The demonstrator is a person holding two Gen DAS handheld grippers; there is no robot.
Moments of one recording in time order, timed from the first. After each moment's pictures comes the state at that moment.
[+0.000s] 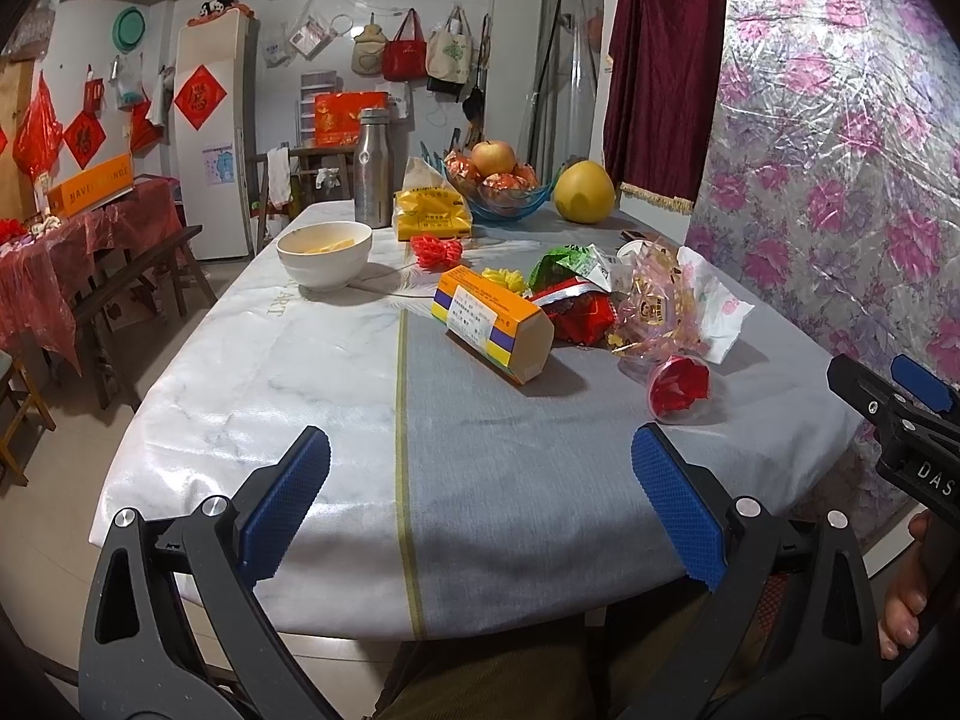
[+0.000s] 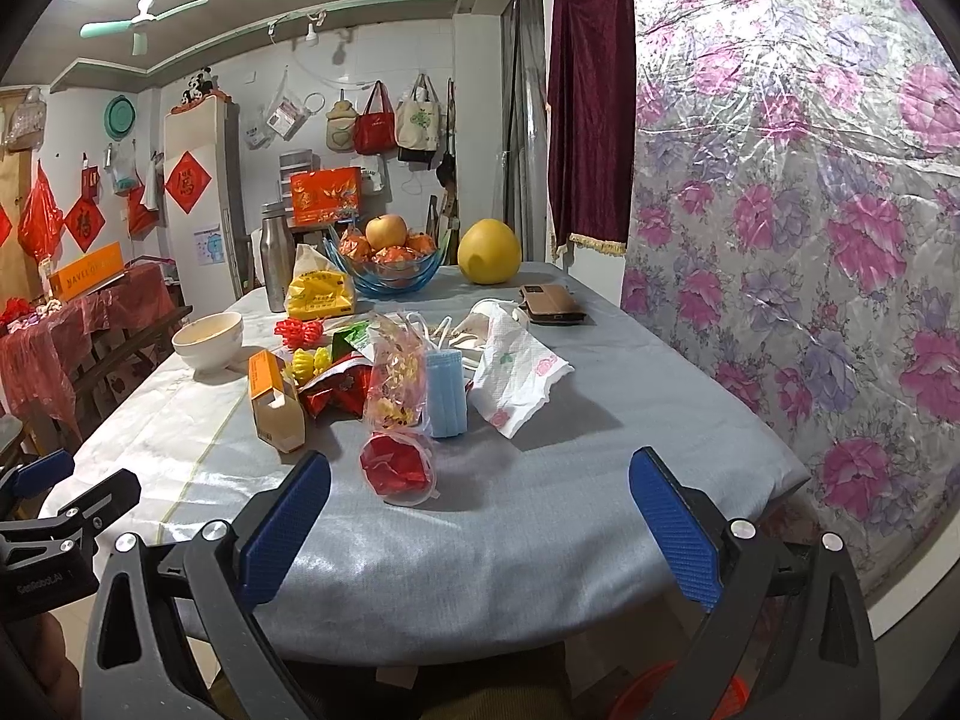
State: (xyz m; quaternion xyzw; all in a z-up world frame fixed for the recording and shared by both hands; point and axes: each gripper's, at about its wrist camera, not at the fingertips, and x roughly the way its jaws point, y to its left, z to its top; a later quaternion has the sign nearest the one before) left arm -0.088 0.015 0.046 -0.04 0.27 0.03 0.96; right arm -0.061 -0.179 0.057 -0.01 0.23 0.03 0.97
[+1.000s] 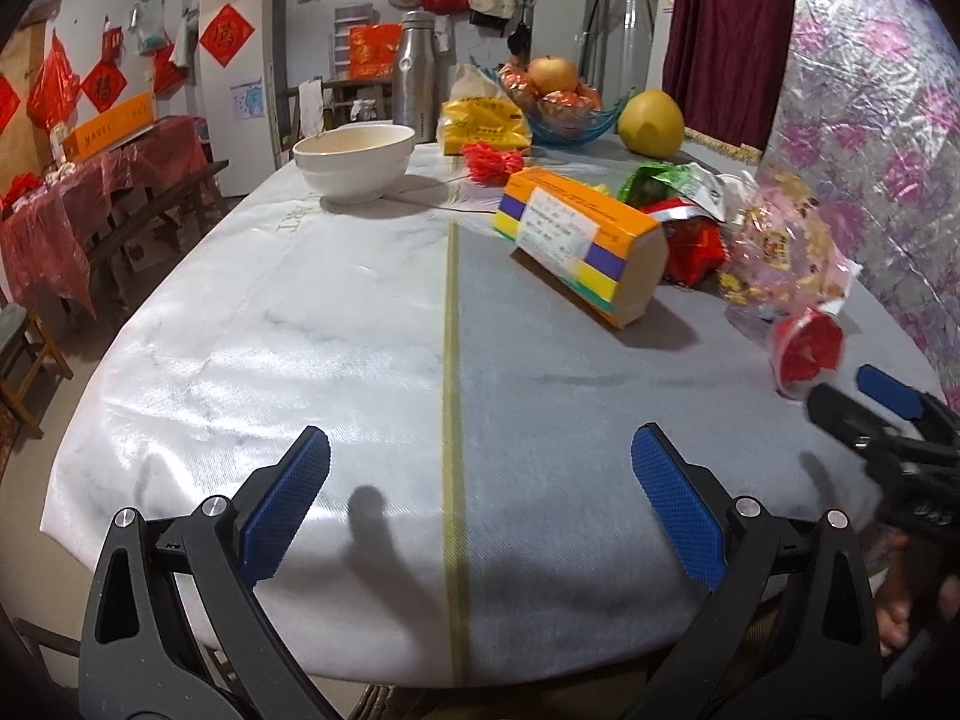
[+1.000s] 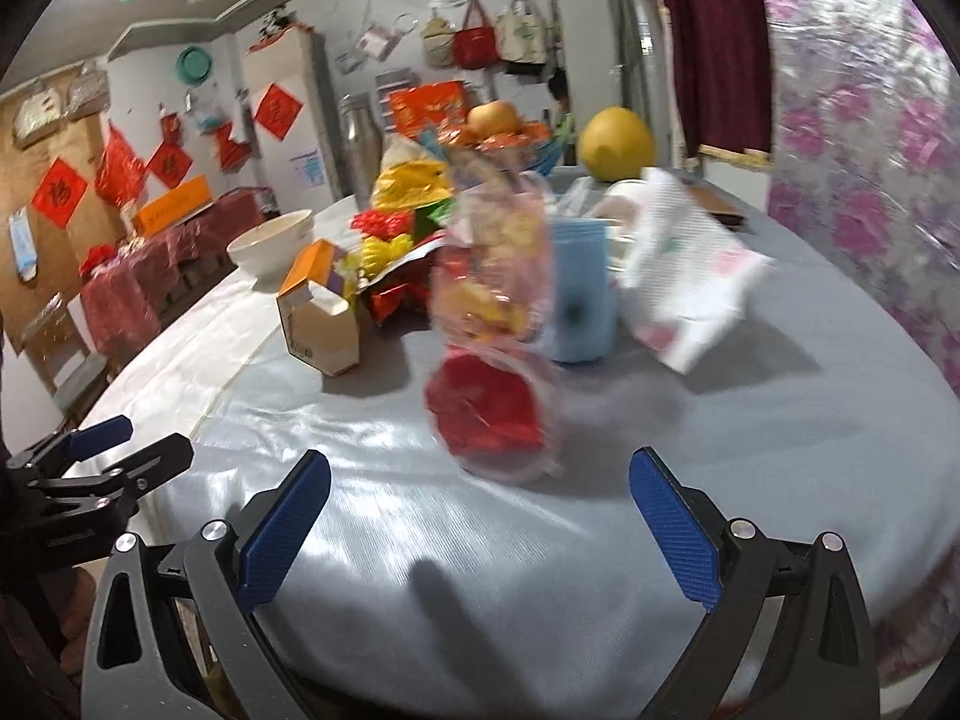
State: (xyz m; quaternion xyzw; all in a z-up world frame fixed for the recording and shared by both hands) left arm -0.029 0.053 -0.016 -0.06 0.35 0.07 0.93; right arm 0.046 -0.137 -0.023 -0.01 0.32 0.18 0.93
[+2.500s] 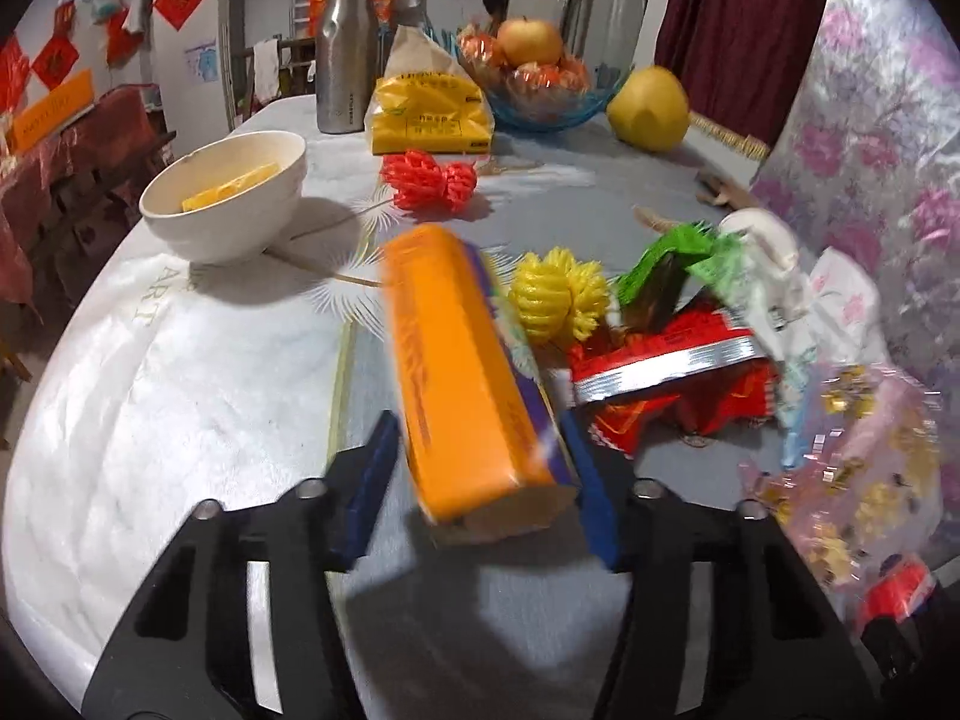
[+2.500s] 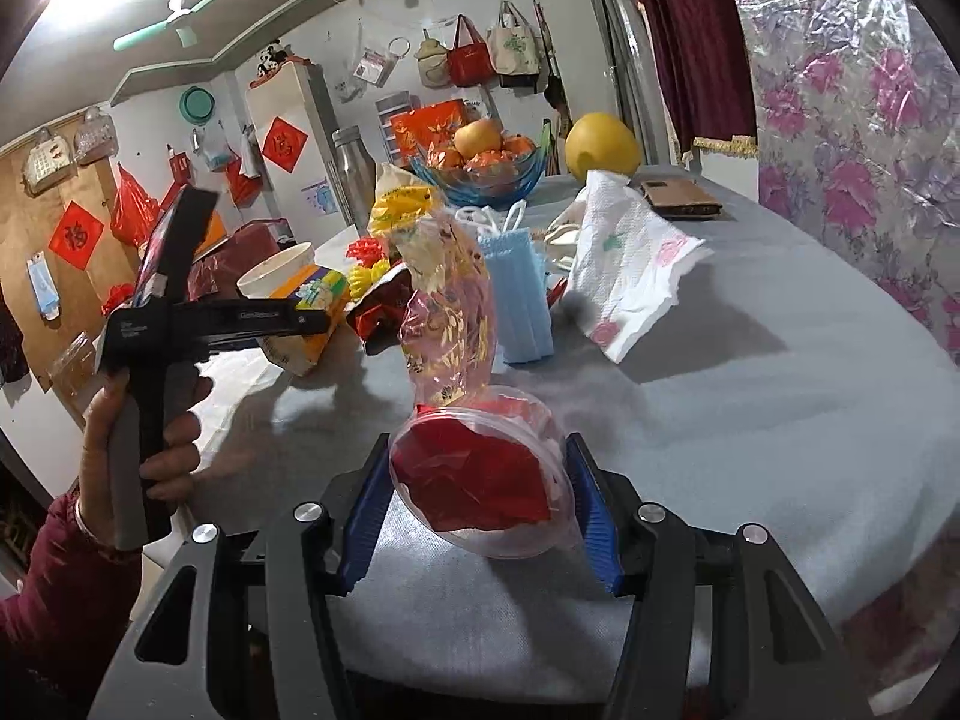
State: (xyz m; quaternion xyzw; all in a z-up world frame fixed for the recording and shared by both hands) left arm 0.109 0.056 -0.002 -0.09 0.40 0.02 0.91; right arm 0.021 -0.200 -0.011 0.05 0.30 0.21 0.93
